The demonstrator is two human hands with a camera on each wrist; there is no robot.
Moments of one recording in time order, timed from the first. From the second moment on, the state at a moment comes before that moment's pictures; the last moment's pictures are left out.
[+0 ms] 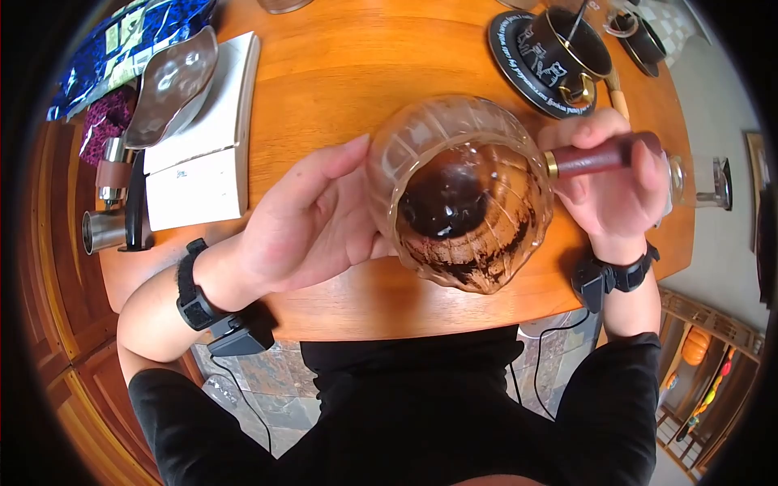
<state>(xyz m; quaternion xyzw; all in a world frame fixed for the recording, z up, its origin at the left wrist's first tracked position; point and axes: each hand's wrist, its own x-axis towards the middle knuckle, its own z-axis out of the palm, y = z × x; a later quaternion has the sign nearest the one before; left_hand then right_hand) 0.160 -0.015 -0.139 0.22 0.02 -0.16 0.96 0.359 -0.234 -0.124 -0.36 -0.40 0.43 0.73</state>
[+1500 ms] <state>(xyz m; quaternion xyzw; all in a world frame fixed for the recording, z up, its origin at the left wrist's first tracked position) 0.161 -0.016 -0.139 0.29 0.01 -0.12 0.95 0.360 -0.227 -0.124 -0.31 -0.30 0.50 0.75</state>
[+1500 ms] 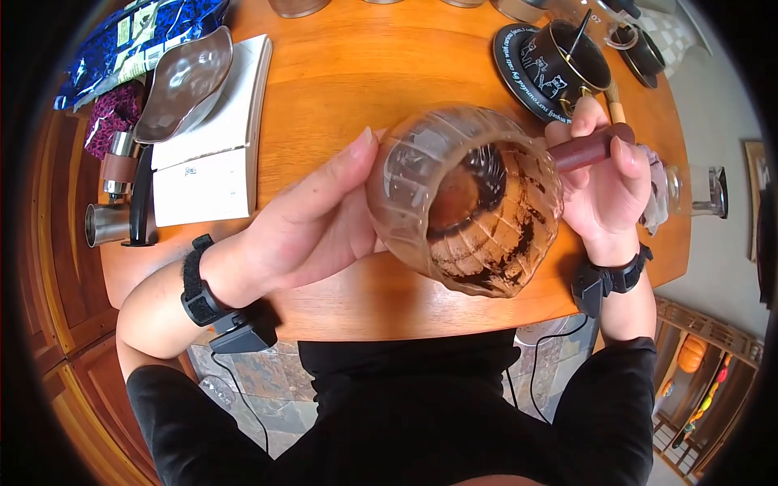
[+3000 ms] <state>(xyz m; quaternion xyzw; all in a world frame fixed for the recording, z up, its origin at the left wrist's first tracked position) 0.156 -0.001 -0.152 0.25 0.01 -0.10 0.96 0.339 -0.232 -0.110 -0.35 -0.45 0.42 0.71</state>
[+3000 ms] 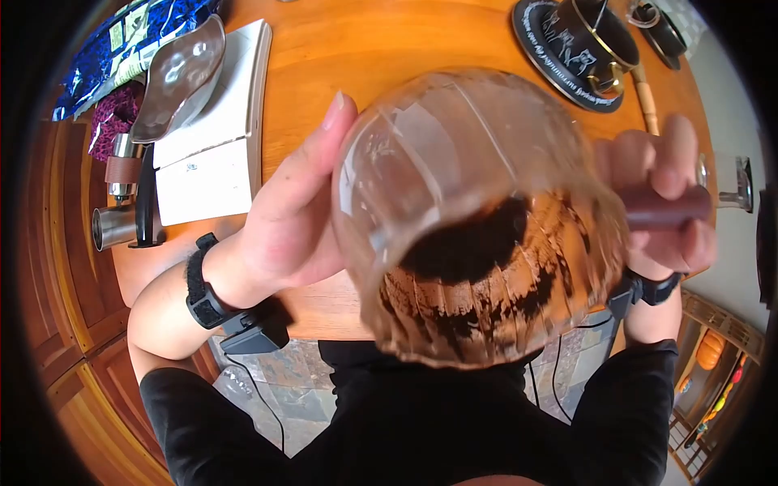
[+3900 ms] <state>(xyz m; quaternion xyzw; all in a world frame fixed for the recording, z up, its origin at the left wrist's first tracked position) 0.144 0.014 -0.183 0.17 -0.04 -0.16 0.97 0.333 -0.225 -0.125 -0.21 -0.49 0.45 0.72</state>
